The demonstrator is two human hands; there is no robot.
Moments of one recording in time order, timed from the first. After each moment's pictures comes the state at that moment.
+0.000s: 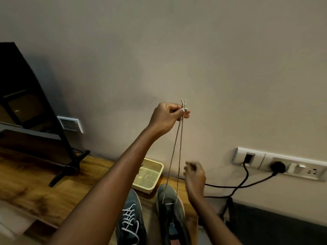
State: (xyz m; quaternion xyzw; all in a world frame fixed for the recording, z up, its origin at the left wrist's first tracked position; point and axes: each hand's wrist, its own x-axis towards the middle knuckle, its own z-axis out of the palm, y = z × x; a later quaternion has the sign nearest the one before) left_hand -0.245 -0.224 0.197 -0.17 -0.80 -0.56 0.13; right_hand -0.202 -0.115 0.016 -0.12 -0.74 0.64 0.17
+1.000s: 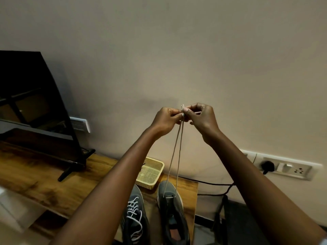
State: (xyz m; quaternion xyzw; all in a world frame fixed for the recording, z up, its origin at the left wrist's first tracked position) left_hand -0.207 -0.230 0.213 -0.17 -0.83 -0.52 0.11; right_hand -0.195 -0.099 0.221 0.09 -0.77 0.60 0.18
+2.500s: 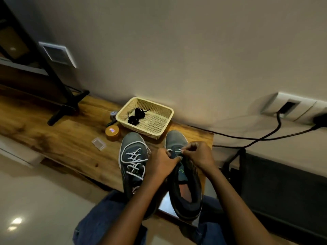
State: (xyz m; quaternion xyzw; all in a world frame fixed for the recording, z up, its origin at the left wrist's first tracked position) left_hand -0.159 -0.244 -0.075 0.17 -0.90 -0.38 -0.11; right_hand -0.196 -0.109 -0.082 -0.04 -0.88 0.47 -0.11
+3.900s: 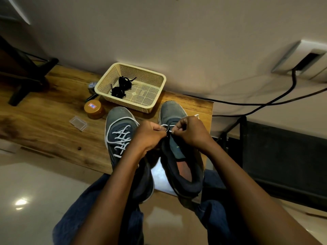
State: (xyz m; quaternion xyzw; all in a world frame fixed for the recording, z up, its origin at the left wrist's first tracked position) left_hand -0.176 -0.266 -0.083 0.19 -0.79 -0.55 -0.20; right_hand -0.195 -0.125 -0.090 0.01 -0.91 0.40 -0.16
